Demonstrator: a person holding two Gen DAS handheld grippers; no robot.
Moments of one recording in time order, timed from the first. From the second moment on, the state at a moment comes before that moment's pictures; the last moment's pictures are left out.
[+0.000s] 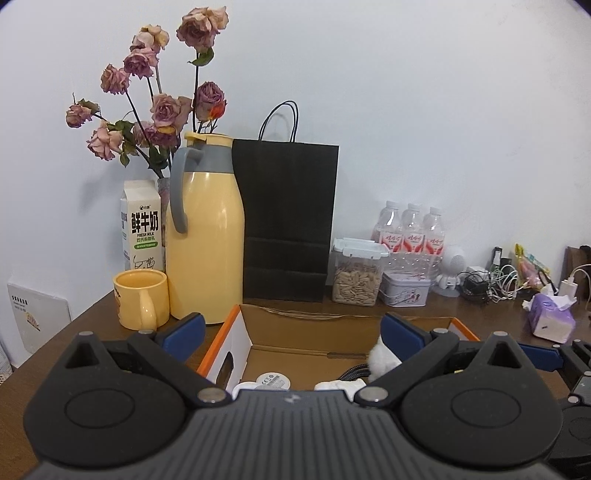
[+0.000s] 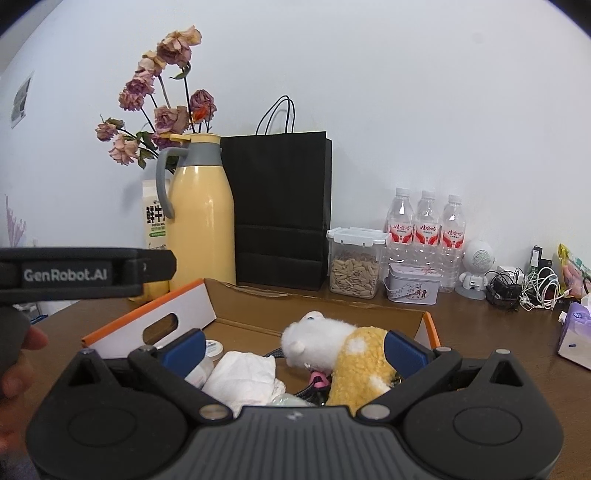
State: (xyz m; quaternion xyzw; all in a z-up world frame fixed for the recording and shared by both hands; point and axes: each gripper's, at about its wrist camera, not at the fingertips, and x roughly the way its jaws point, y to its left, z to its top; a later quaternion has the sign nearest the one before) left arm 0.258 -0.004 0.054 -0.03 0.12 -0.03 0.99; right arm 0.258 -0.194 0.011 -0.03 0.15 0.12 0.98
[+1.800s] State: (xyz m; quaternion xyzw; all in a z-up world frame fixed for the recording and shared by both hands) left arm 0.190 0.010 -0.020 -0.01 0.34 -0.08 0.94; right arm 0.170 -0.232 -0.044 -0.01 0.27 0.11 0.96
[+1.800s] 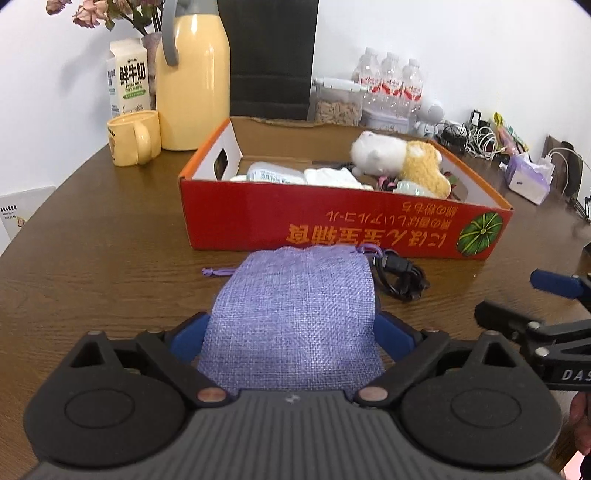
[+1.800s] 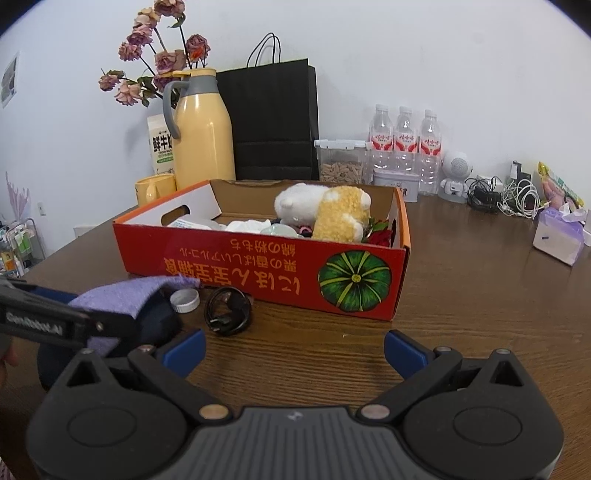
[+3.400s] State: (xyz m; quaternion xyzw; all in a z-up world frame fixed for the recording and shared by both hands) left arm 0.157 0.086 -0.003 -0.07 0.24 -0.06 0.96; right arm 0.243 -0.163 -0.057 -0.07 0.33 0.16 0.93
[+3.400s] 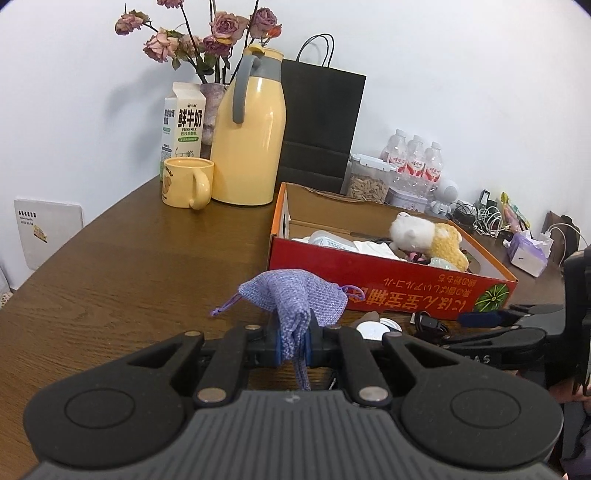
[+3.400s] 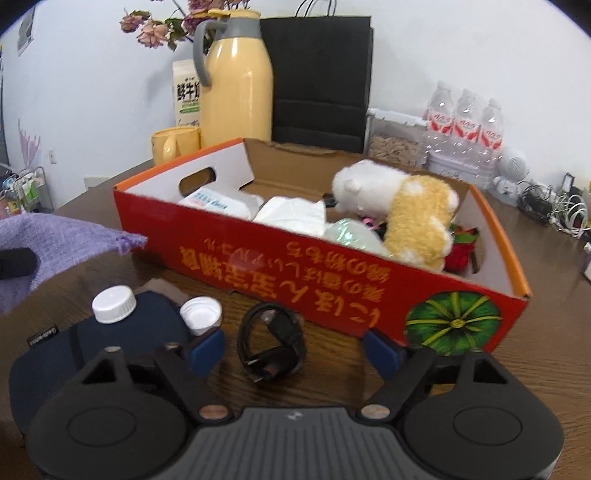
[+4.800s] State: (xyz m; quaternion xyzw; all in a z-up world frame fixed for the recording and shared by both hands) left arm 0.211 0.021 0.071 -0.04 0.14 -0.12 0.98; right arm 0.238 -0.175 0.018 -0.03 0.19 0.17 0.97
